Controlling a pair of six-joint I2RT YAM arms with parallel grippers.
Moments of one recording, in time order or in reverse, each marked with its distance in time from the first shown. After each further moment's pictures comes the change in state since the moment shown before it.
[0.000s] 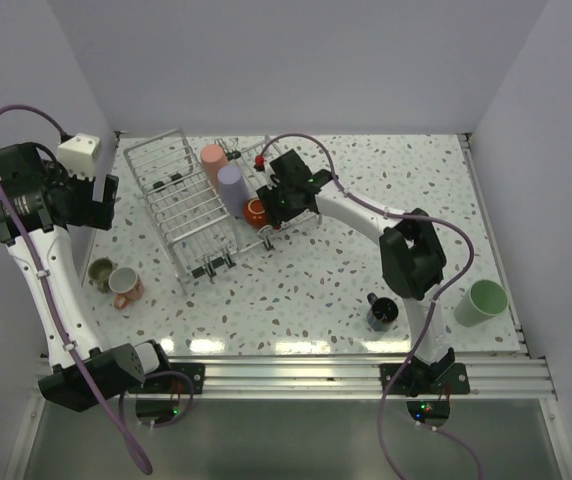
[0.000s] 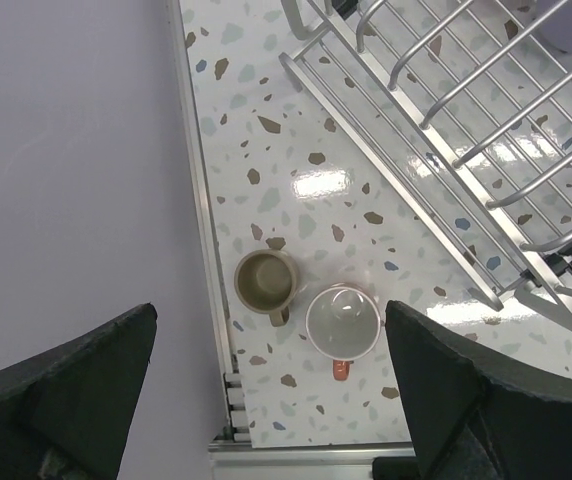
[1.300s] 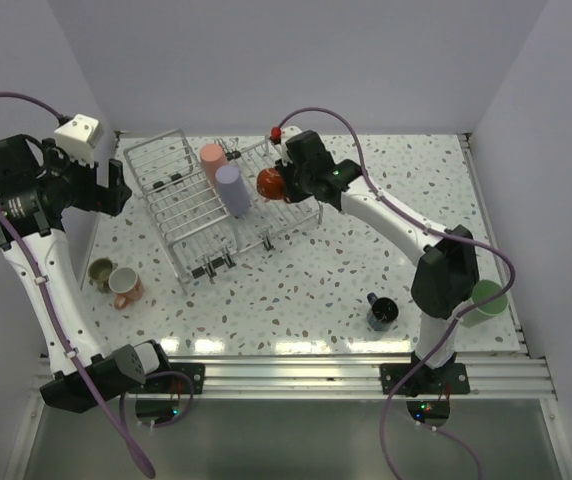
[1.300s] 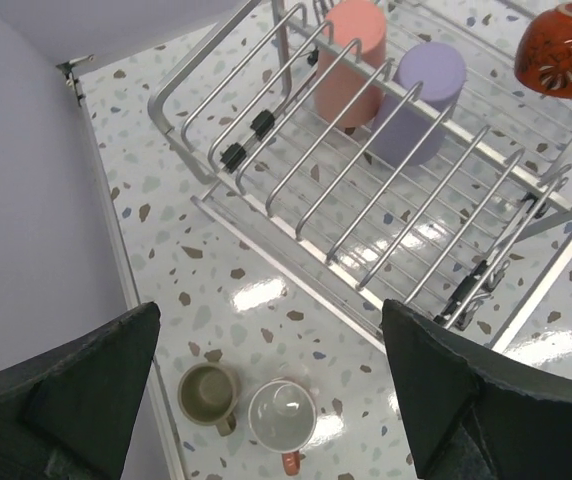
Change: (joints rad) left arm 0.000 -0.007 0.071 0.058 0.323 -0.045; right arm -0.008 -0.221 -0.028 0.003 0.192 -0.007
